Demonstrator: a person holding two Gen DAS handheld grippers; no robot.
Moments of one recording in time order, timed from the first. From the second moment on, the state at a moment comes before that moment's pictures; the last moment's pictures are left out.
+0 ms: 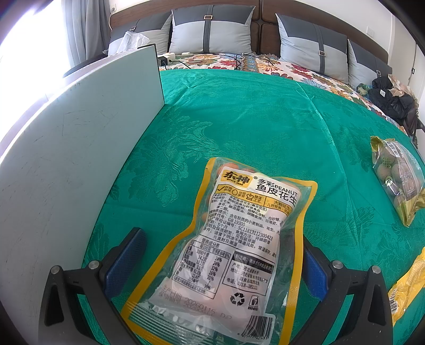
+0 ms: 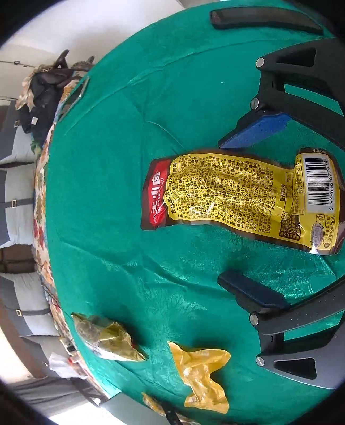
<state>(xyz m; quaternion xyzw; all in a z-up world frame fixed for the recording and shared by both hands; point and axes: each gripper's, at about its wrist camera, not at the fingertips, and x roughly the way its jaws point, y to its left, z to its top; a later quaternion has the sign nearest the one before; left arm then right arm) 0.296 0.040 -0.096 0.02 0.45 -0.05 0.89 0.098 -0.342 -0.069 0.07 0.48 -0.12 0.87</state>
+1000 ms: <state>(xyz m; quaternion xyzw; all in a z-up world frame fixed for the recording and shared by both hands) 0.171 0.113 -0.027 -0.13 0.50 -0.19 0.83 0.014 -0.337 -0.032 0.32 0.47 0.02 0.83</state>
